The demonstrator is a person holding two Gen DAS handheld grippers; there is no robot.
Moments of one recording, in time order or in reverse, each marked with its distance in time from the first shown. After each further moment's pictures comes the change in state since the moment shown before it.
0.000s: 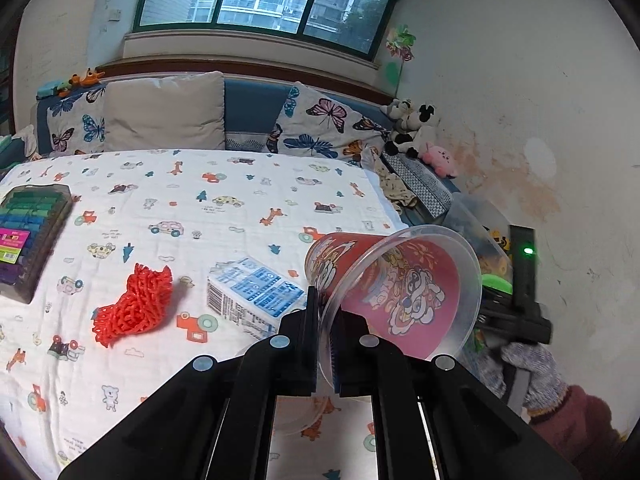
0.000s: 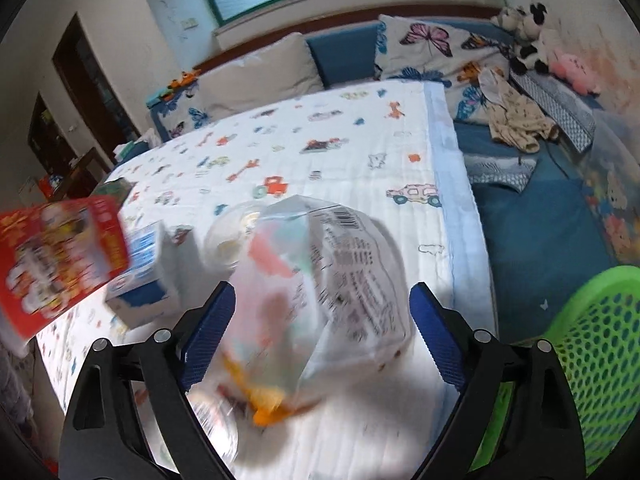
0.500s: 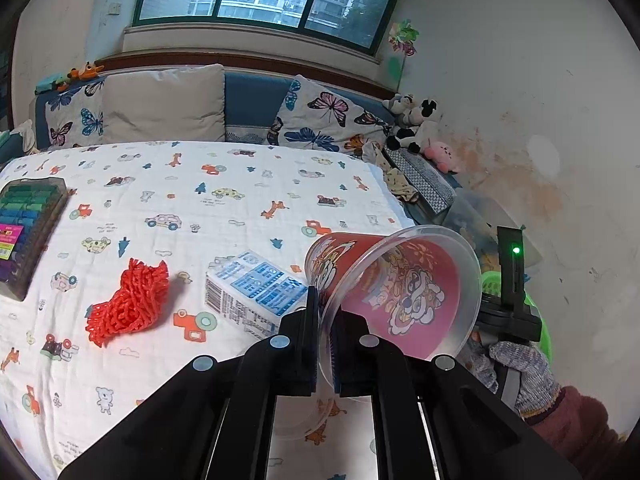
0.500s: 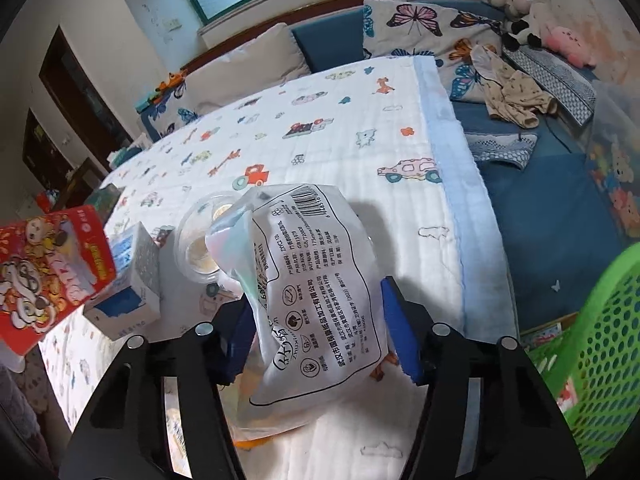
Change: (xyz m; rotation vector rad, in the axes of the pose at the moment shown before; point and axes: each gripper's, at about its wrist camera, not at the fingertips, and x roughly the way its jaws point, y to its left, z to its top) left arm 0.013 0.003 -0.003 -0.001 0.018 -0.004; right arm 0.014 -0.012 -0.007 0.064 0.015 0.008
